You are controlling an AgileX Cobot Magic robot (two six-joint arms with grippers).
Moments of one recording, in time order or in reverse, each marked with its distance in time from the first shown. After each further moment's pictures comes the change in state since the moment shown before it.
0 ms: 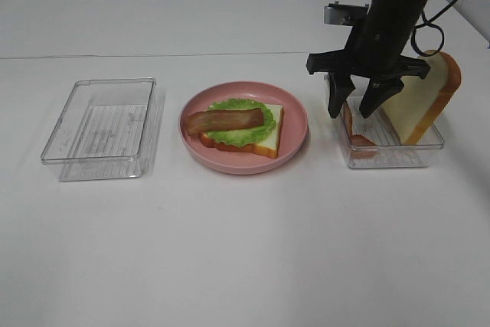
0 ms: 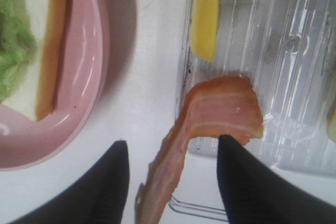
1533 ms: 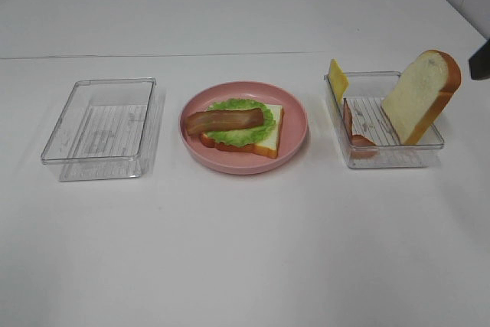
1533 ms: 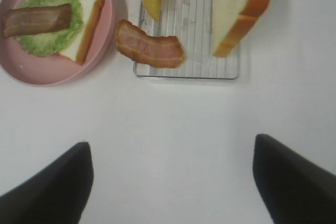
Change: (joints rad) left arm 0.000 0.000 0.000 0.000 0.001 0.000; right arm -0.254 -0.963 0.713 0.134 -0.217 -0.269
